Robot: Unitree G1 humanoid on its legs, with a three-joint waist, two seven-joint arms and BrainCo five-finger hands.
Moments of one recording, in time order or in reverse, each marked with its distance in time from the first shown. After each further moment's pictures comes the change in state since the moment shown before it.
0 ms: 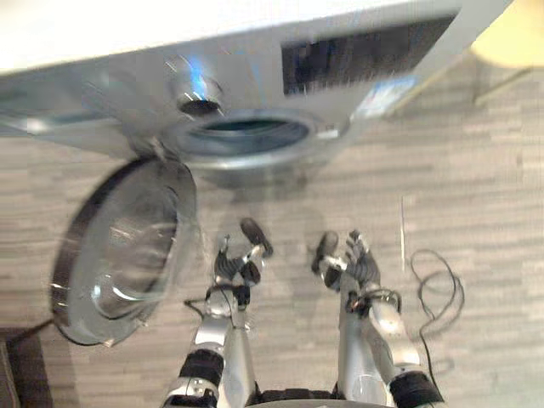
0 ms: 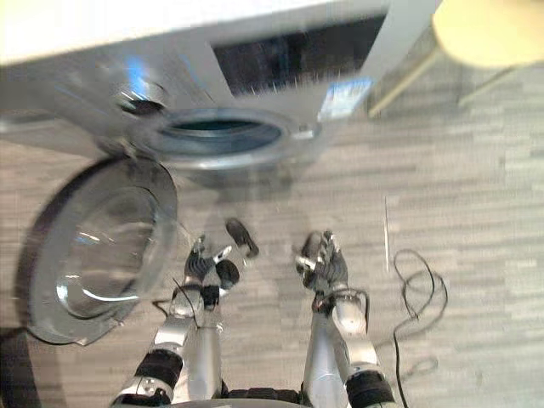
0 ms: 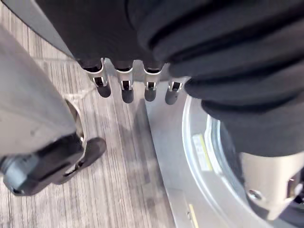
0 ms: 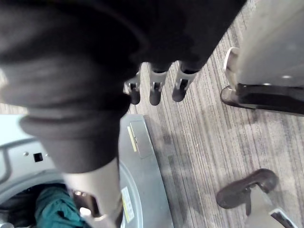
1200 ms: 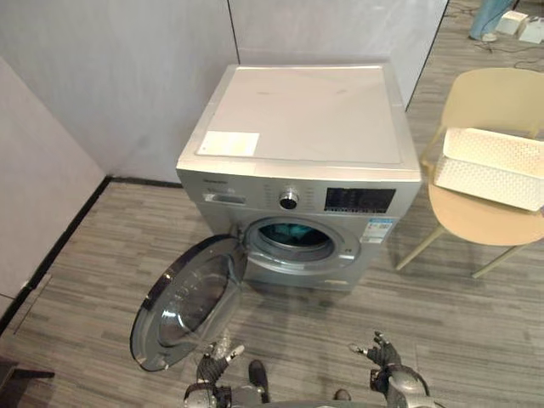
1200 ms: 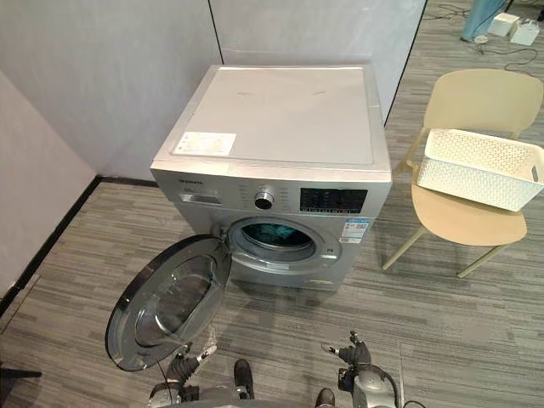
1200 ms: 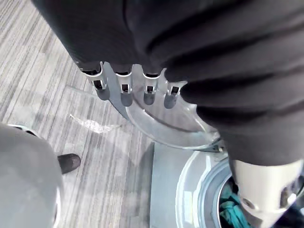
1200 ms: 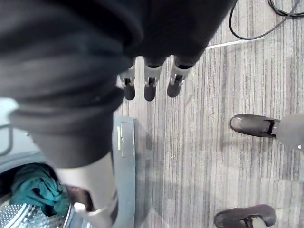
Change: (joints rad) left arm 0.273 0.069 0.002 0.224 -0.084 -0.041 -0.112; right arm -0.029 -0.063 -0.156 0.617 -0.065 0.059 0.042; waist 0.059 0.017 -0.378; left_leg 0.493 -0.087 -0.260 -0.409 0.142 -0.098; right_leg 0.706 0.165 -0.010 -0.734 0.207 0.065
